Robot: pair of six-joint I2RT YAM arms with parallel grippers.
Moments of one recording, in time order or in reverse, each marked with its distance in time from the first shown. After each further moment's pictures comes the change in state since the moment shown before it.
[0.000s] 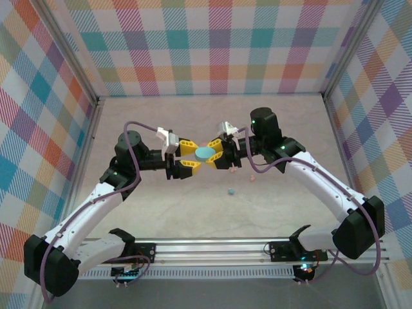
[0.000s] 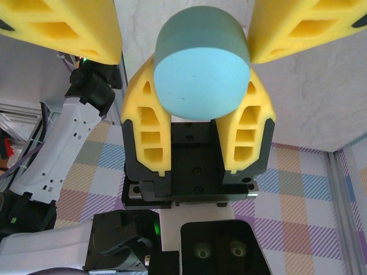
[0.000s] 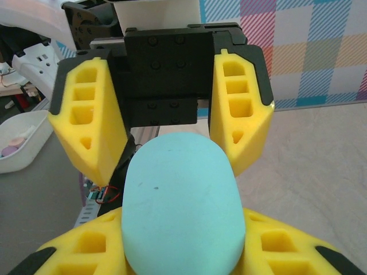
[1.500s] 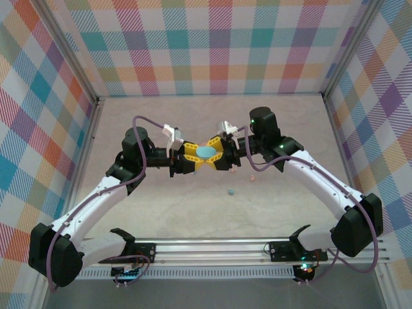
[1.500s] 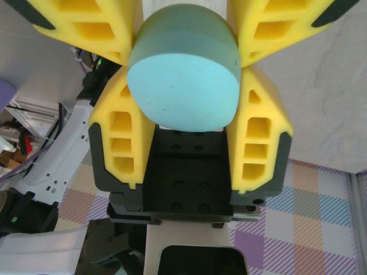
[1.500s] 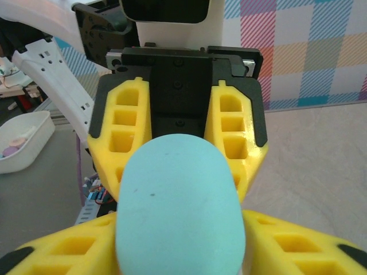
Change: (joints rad) left arm -0.010 0.081 0.019 0.003 0.043 -0.040; right arm 0.000 0.020 -0.001 0.019 -0.011 0.000
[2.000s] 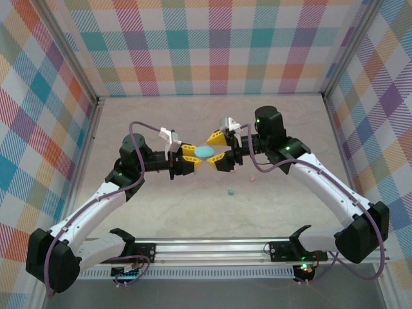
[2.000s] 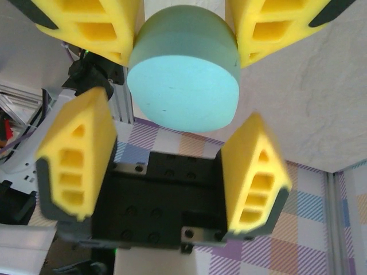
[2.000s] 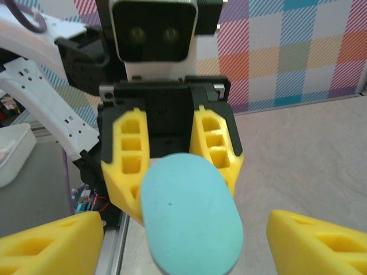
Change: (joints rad) left arm -0.006 -0.059 -0.090 0.093 -0.099 -0.075; right arm -0.006 -0.060 0.030 -0.033 0.087 0.077
